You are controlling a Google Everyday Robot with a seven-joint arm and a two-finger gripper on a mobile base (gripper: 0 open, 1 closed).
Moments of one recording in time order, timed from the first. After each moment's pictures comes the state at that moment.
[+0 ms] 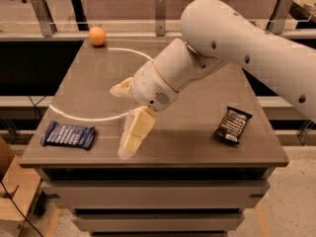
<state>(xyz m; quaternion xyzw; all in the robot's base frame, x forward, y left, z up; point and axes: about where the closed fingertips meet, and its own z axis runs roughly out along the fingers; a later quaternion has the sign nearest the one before) 0.457 0.087 0.884 -0.72 0.57 0.31 0.26</state>
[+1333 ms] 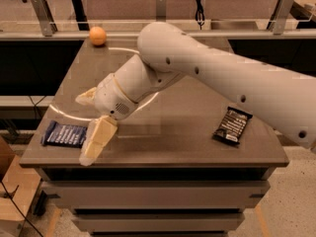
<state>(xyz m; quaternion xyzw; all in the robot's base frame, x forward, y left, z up) 0.462 0.174 0.856 -0.72 0.53 0.35 0.28</state>
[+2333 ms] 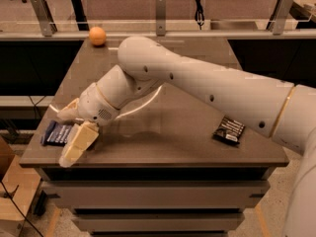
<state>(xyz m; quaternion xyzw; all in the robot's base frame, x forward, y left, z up) 0.461 0.219 0.830 -0.72 0.51 0.39 0.26</state>
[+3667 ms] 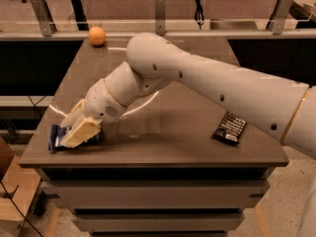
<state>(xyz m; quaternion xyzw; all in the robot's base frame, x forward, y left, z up) 0.471 0.204 0.836 -0.71 0.52 0.38 0.27</state>
